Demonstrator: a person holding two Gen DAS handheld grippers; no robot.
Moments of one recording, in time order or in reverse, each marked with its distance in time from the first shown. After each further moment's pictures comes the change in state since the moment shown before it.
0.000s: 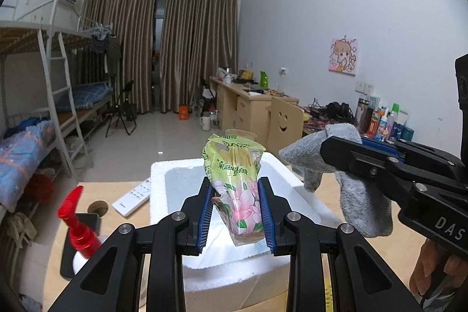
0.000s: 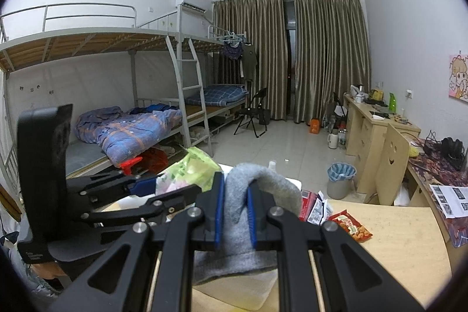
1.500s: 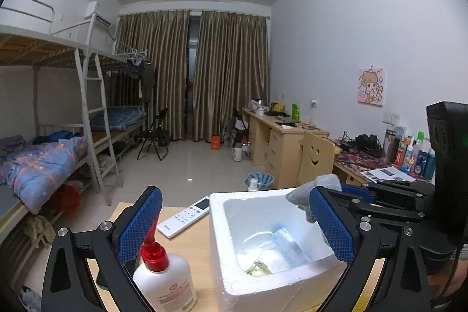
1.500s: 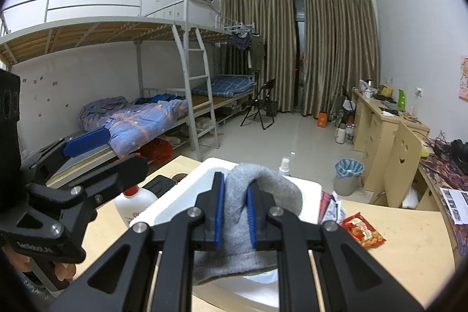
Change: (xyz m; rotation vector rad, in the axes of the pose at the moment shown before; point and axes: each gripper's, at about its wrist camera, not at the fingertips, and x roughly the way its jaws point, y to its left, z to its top) left arm -0.040 0.026 0.017 -0.033 -0.167 0.156; right arm 0.041 0.012 0.013 -0.024 0.057 0.038
